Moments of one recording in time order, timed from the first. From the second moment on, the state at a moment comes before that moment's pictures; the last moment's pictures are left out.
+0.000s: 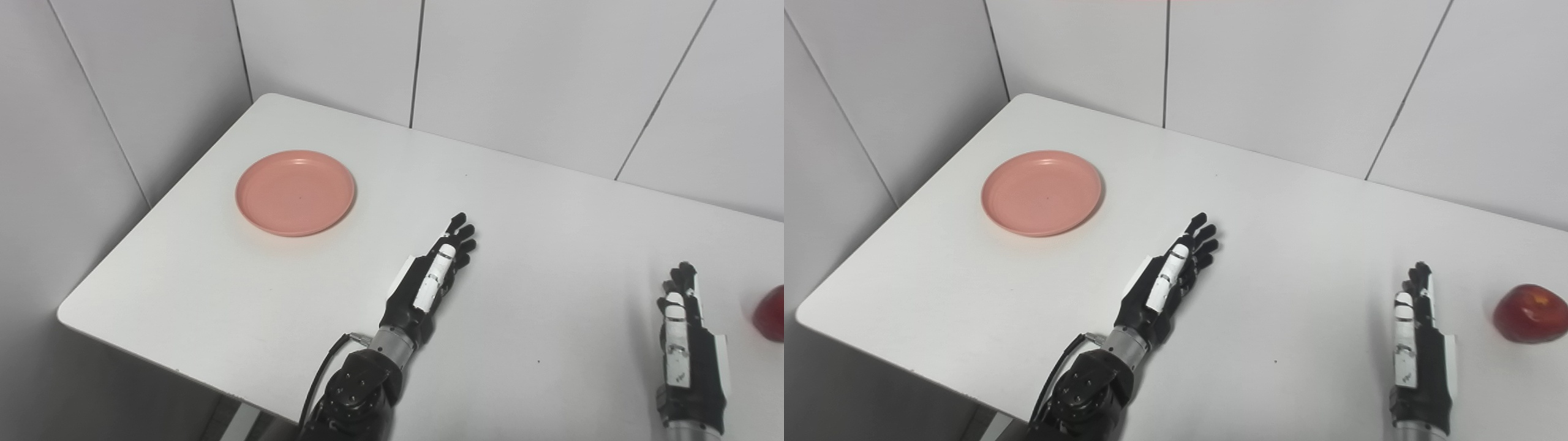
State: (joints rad) left arm -0.01 -0.17 -0.14 -0.01 -0.09 0.02 -0.06; right arm -0.03 -0.08 0.01 -0.04 -0.02 -0.05 -0.01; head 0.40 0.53
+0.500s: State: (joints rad) left arm -0.02 -0.17 -0.15 0.01 -0.08 0.01 -0.06; right arm 0.00 -0.08 0.01 -0.07 -0.03 -0.04 -0.01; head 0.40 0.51
